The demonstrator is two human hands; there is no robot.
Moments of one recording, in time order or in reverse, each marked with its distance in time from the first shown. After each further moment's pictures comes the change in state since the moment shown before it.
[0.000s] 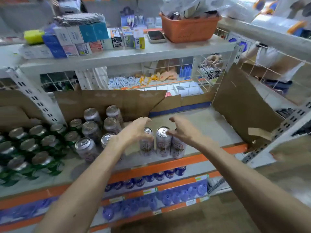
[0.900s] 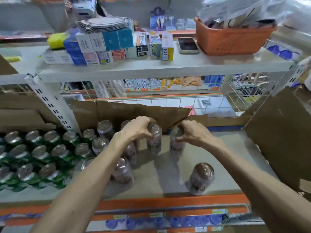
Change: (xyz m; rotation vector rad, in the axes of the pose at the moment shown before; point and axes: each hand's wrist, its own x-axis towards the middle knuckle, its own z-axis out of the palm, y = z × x) left_hand 0.080 -0.057 -0.073 0.087 0.048 -0.112; right_hand 0.136 -0.008 -0.018 -0.219 -0.101 -0.129
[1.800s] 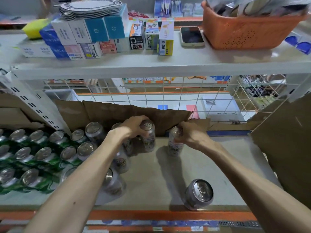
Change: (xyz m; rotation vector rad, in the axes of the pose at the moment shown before) left_hand 0.064 -0.032 0.017 -0.210 -0.086 -0.158; right_hand 0.065 0.048 0.031 0.063 -0.037 0.009
